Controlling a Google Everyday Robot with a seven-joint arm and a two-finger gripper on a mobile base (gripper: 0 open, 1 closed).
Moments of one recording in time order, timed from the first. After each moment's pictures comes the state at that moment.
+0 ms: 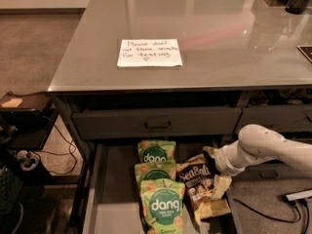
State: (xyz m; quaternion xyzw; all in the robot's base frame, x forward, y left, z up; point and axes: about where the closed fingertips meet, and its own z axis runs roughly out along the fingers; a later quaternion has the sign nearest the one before) arm 0.501 -0.203 0.486 -0.70 0.68 0.12 0.18
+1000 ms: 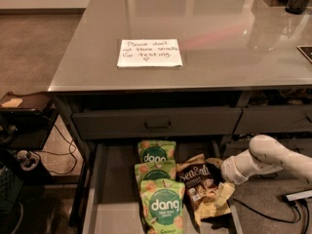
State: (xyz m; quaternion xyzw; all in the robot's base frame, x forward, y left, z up) arm 0.492 -0.222 0.418 -0.64 0.70 0.25 0.21
